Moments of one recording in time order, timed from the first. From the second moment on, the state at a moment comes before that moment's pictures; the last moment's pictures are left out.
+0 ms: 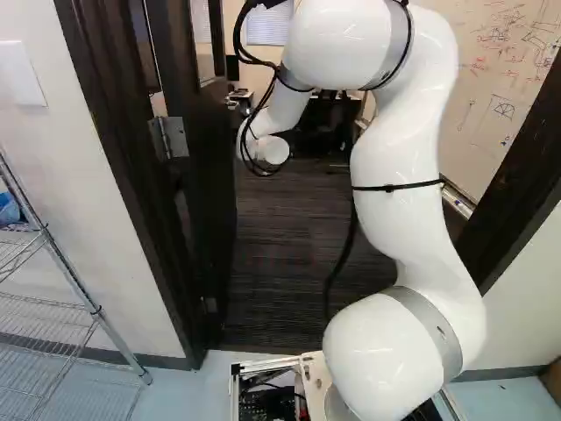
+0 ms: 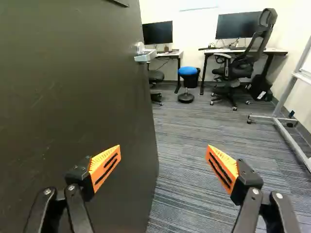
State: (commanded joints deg) arm 13.6 -27.5 -60.9 8.6 42.8 0.0
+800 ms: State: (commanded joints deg) arm 8.3 -20.2 -51.8 6.2 42.8 0.0
